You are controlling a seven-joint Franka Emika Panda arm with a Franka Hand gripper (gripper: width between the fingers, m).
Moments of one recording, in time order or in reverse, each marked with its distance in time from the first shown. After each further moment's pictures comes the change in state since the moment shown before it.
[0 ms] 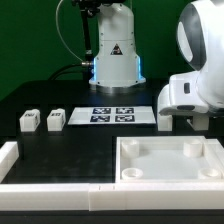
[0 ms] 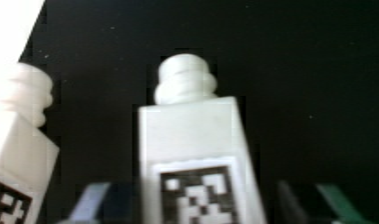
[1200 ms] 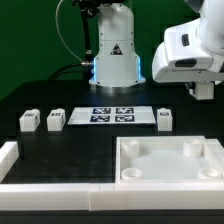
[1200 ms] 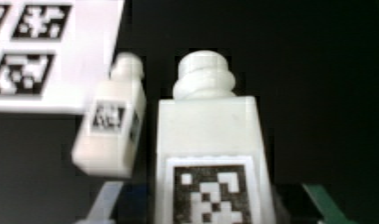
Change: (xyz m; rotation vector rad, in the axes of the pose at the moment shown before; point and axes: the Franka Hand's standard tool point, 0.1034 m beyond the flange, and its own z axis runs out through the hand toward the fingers) arm -0.014 0.015 -0.118 0.033 0.209 -0.062
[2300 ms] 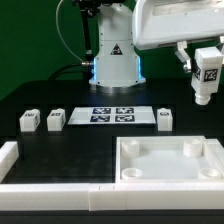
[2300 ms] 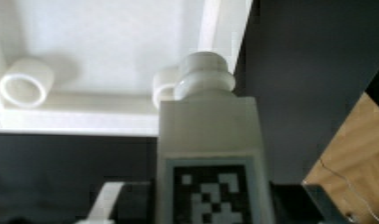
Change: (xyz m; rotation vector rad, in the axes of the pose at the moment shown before) arm 0.054 0.045 -0.131 0.006 1.127 -0.196
